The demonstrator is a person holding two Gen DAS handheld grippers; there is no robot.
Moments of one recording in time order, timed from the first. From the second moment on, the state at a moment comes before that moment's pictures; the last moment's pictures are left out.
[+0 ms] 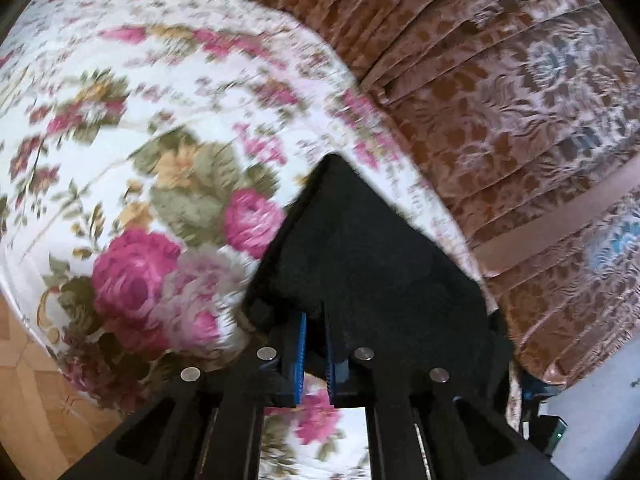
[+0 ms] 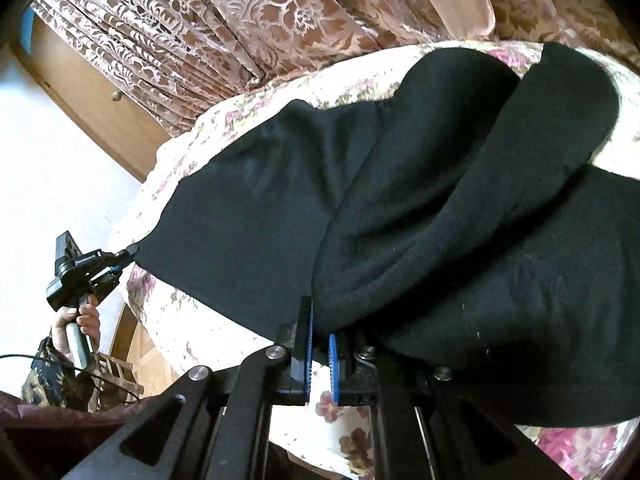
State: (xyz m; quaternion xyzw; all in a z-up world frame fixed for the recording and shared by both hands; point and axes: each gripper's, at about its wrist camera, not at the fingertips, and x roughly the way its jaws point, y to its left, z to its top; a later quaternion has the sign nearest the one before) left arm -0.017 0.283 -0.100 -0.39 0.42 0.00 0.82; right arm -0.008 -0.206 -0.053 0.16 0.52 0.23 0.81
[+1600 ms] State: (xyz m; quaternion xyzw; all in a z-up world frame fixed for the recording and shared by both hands) left arm 0.058 0.030 -0.075 -0.07 0.47 -0.23 0.85; right arm 0.314 -0.386 -0.090 0.18 0.59 -0.12 0.78
